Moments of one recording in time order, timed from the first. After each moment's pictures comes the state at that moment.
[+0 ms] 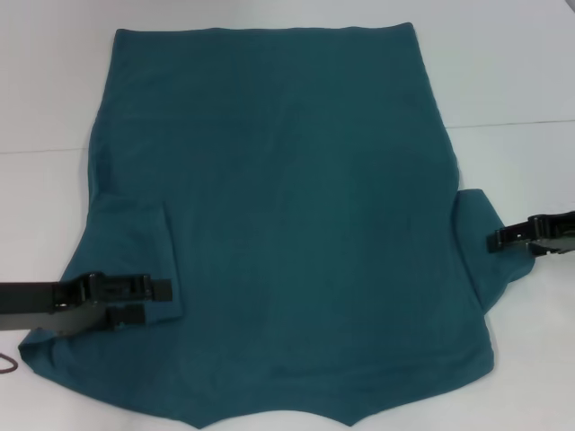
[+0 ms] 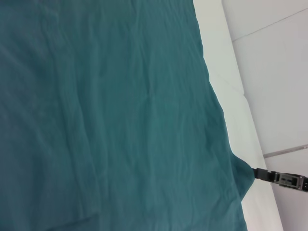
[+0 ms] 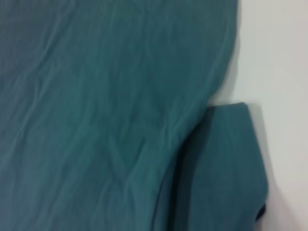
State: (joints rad) left arm -0.54 -2.06 0.61 0.85 2.24 1.65 -2.50; right arm 0.69 1.89 -0.73 -0.67 -2.54 -1.25 2.50
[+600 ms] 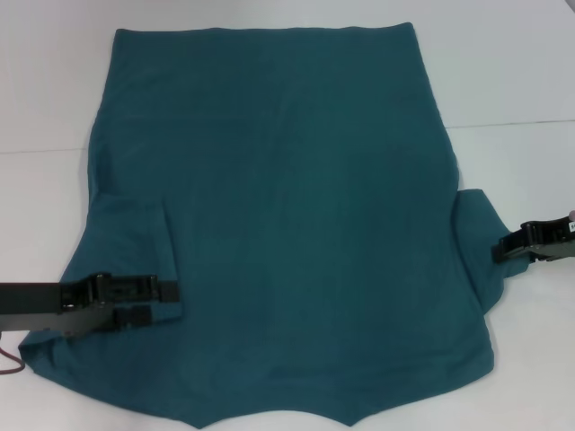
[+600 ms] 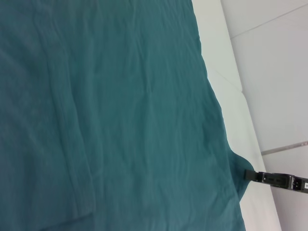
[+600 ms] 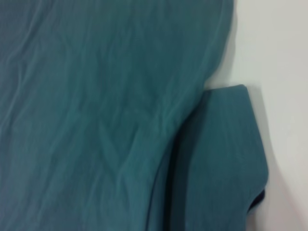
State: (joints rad) left arm -0.56 -2.06 0.62 0.83 2.24 1.64 -2.50; right arm 0.73 1.89 -0.72 -0.62 -2.60 -1.23 2.56
